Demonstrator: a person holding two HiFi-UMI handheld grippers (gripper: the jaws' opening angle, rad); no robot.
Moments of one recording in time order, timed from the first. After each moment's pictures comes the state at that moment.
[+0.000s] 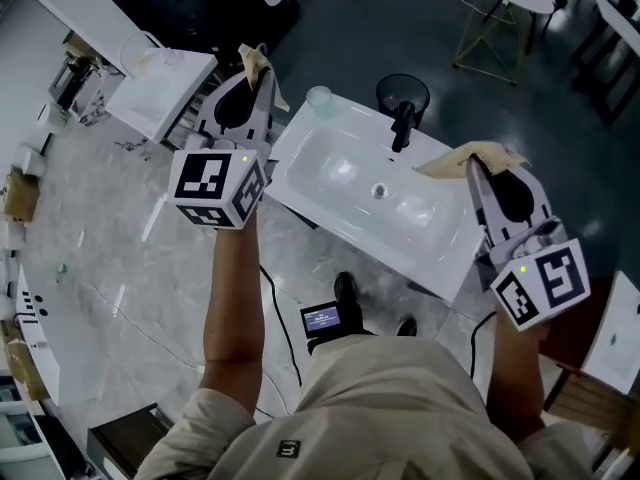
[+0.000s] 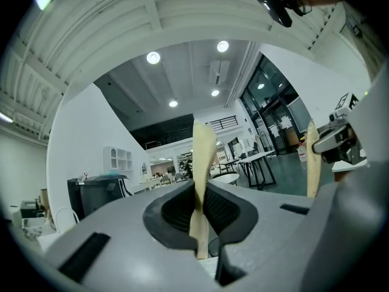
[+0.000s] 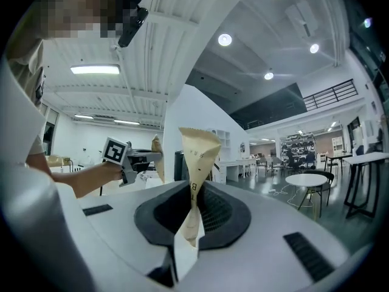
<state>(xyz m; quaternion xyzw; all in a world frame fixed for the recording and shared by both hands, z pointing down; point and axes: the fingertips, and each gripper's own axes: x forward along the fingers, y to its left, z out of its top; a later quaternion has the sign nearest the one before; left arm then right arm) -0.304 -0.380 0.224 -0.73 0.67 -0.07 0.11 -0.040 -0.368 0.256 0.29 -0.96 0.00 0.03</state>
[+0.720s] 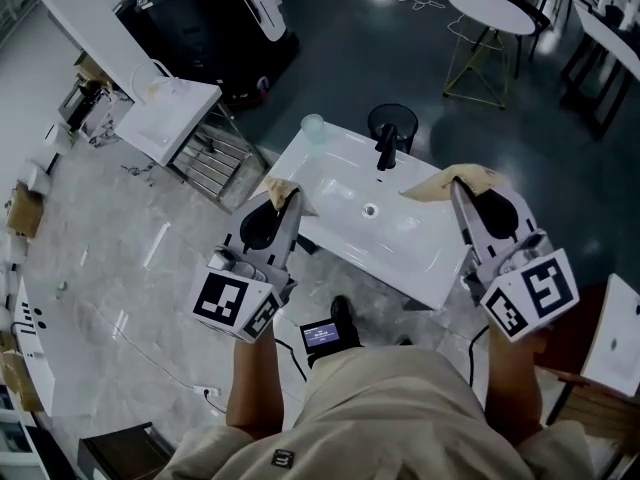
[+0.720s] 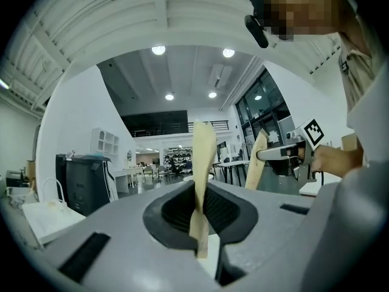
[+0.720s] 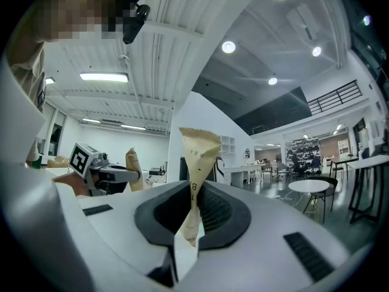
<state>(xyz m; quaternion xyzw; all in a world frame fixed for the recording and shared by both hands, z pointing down) -0.178 -0.245 0.244 -0.78 0.63 -0.04 0.03 0.008 -0.318 0.219 0.27 -0.96 -0.02 0.00</state>
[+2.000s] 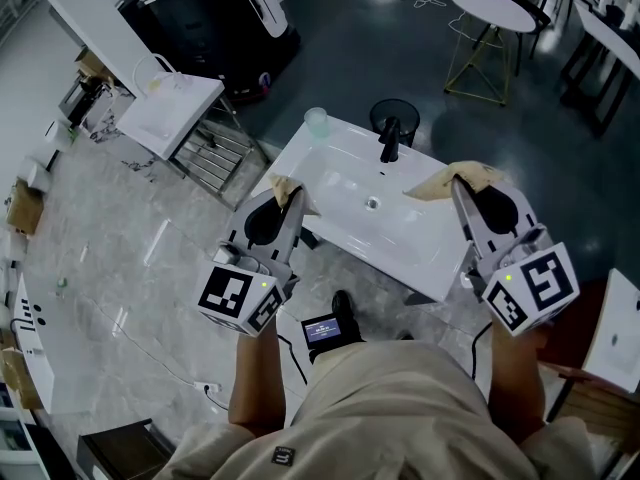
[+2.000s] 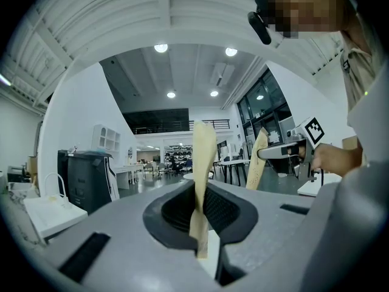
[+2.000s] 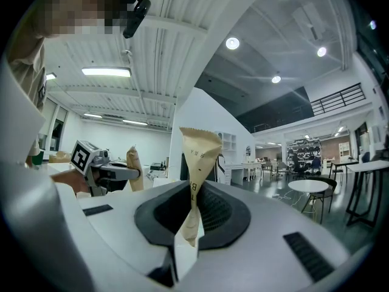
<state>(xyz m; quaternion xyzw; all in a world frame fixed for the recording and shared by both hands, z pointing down) -0.183 -0.233 0.253 -0.78 0.63 -0.03 0.02 0.005 -0.306 0.223 0.26 -0.96 -0.03 0.03</state>
